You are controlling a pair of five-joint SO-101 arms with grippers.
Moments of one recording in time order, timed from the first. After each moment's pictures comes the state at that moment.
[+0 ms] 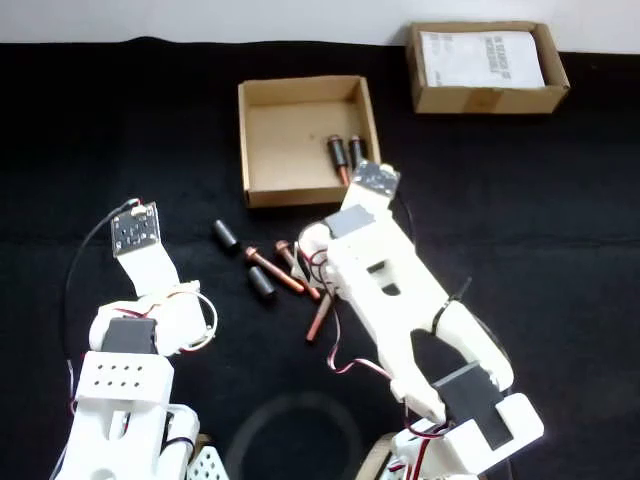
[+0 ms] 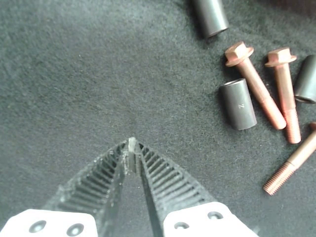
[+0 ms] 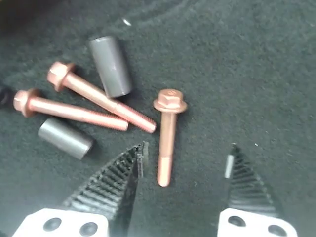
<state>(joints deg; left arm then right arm) -4.3 -59.0 72.0 59.6 22.2 -35.6 -2.1 22.3 67.7 -50.2</state>
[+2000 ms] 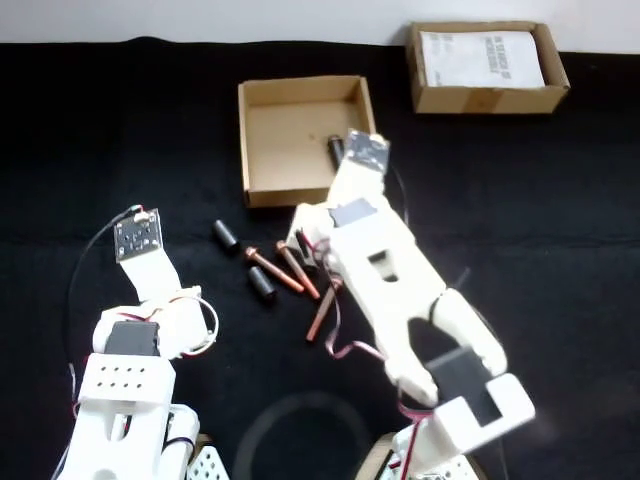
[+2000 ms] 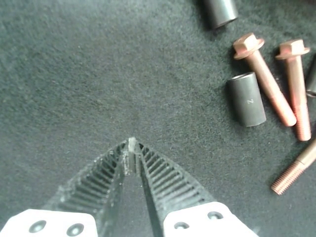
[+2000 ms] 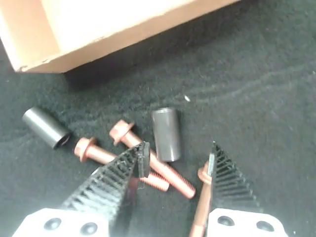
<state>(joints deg) -4.3 -59.2 74.9 57.9 22.2 -33.2 4.9 17.2 53.2 -41.4</state>
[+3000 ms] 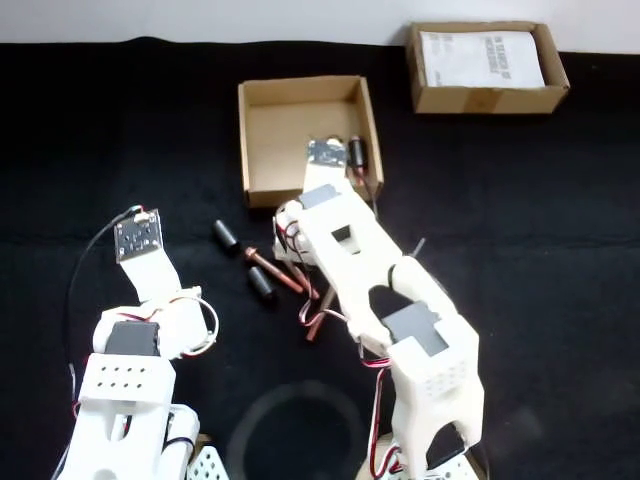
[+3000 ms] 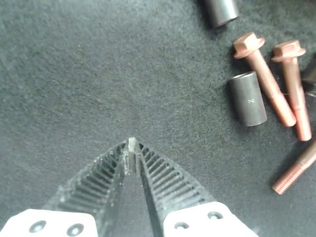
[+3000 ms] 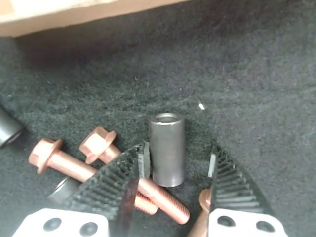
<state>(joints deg) -4.3 -59.2 75.0 57.9 22.2 -35.2 26.1 2.1 59.8 -32.9</state>
